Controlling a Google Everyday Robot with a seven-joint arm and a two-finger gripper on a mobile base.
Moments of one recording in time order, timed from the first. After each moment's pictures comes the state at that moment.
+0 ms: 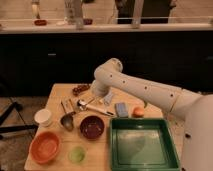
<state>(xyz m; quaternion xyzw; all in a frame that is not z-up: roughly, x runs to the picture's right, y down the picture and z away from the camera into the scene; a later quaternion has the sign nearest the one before) -0.052 0.044 0.804 -0.18 -0.22 -0.28 0.92</state>
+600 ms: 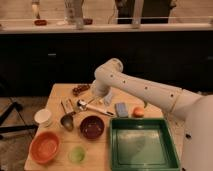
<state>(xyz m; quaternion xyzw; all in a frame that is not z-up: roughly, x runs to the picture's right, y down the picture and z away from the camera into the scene) -0.056 0.041 0.802 -0.18 -0.22 -0.28 0.92</state>
